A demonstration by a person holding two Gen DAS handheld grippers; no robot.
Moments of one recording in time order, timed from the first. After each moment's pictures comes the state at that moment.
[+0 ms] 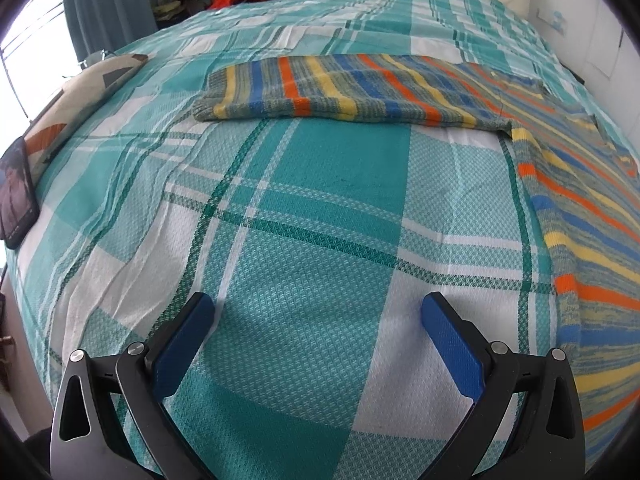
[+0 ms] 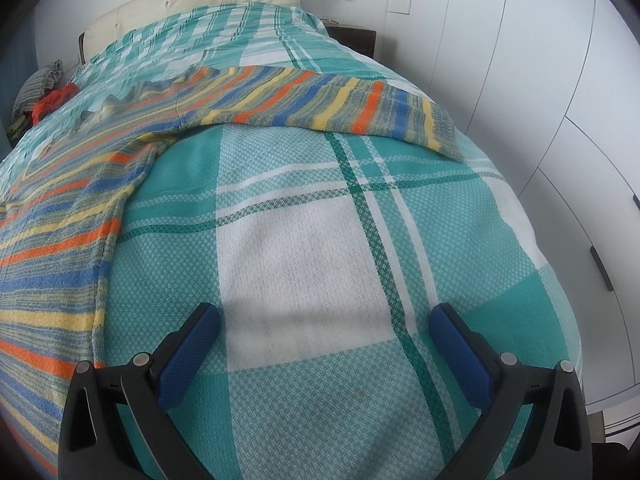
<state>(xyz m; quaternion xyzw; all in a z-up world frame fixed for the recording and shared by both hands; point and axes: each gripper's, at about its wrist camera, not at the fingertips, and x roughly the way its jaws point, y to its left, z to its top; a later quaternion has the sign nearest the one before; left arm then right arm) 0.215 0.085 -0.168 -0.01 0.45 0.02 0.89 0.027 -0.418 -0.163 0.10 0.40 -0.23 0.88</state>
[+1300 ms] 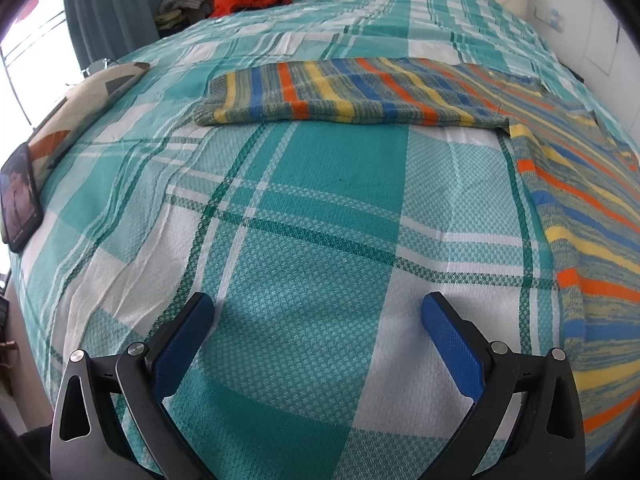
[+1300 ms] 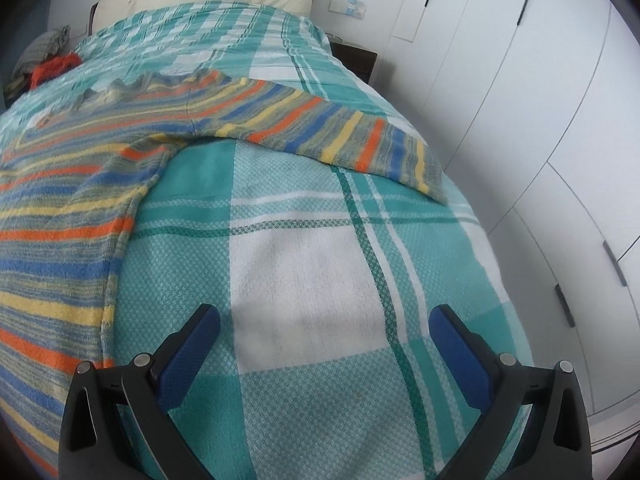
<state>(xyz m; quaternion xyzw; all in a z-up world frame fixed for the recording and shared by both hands) 0.212 0.082 -0.171 0.00 0.43 0.02 0.90 0.035 -0.397 -0.141 0.01 0.40 -0.27 0.87</state>
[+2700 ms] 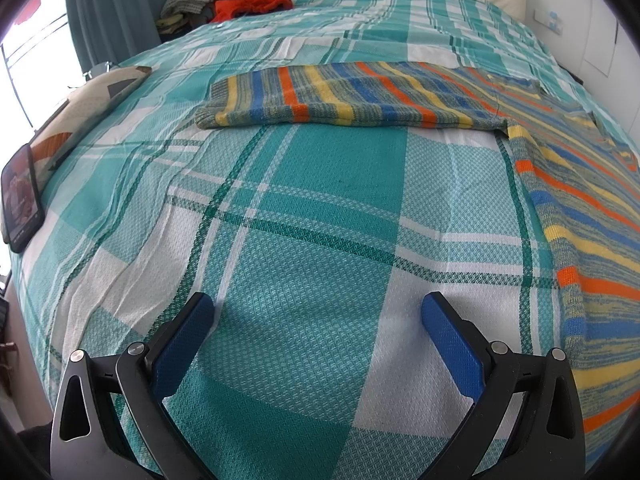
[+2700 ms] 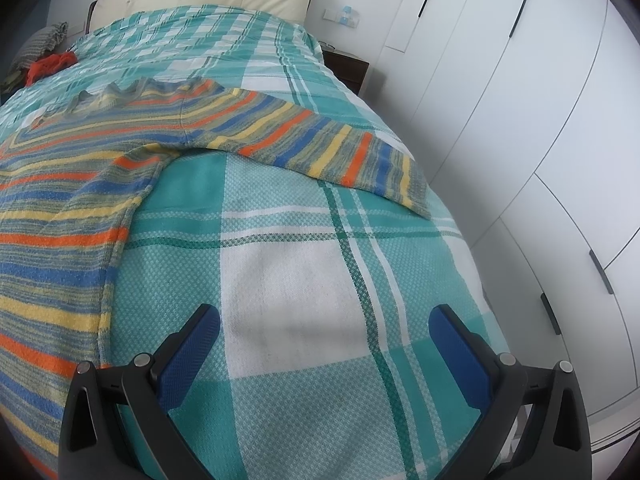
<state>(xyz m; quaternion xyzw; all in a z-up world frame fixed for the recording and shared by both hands) 0.208 0.080 -0.171 0.01 0.43 0.03 0.90 0.031 -0.392 -0.132 -0.01 0.39 -0.29 0.87</state>
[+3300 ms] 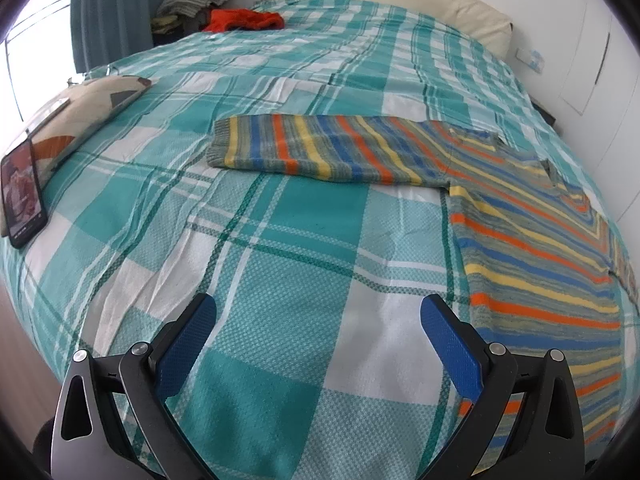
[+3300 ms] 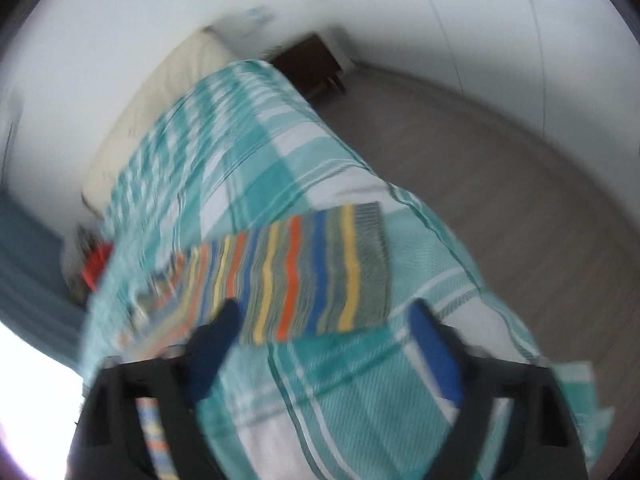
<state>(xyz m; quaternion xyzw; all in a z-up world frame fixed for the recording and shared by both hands) 0.185 0.096 -0.118 -0.06 0.40 -0.02 0.91 0.041 -0.617 -0.100 0.43 0.31 -0.16 0.83</state>
